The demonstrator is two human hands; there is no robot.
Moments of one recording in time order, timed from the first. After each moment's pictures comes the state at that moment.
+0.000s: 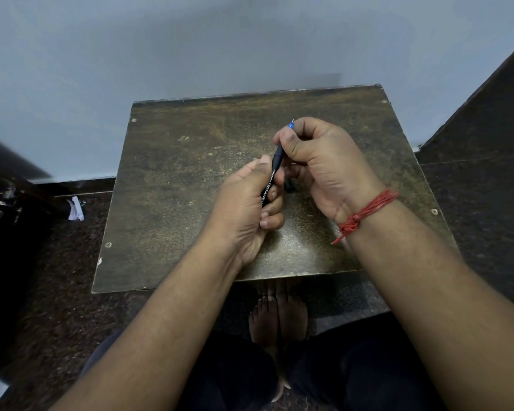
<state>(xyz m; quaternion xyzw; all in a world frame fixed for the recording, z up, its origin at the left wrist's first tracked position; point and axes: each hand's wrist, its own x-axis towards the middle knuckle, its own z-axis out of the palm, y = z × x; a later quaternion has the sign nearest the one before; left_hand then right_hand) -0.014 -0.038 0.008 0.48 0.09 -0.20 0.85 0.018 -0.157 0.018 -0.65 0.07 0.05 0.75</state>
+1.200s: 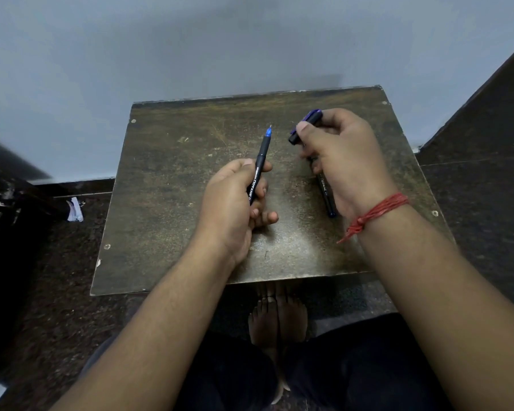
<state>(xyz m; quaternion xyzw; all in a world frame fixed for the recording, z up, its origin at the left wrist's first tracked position) -0.012 -0.029 0.007 0.58 0.13 -0.12 0.80 0.020 -0.169 0.023 -0.73 0.13 -0.07 0.66</state>
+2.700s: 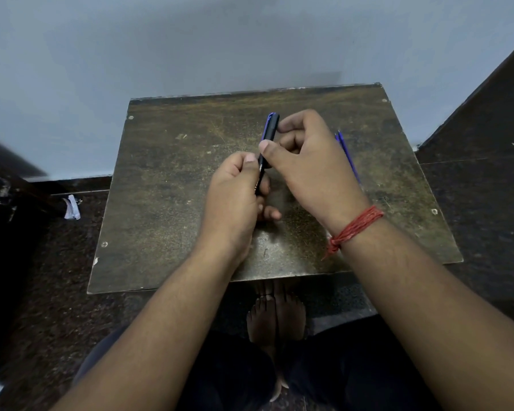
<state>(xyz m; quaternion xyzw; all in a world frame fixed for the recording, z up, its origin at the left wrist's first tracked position) -0.014 -0.036 0.005 0.62 0.10 -0.07 0.78 0.009 -0.141 0.019 -0.82 0.05 -0.07 0.56</state>
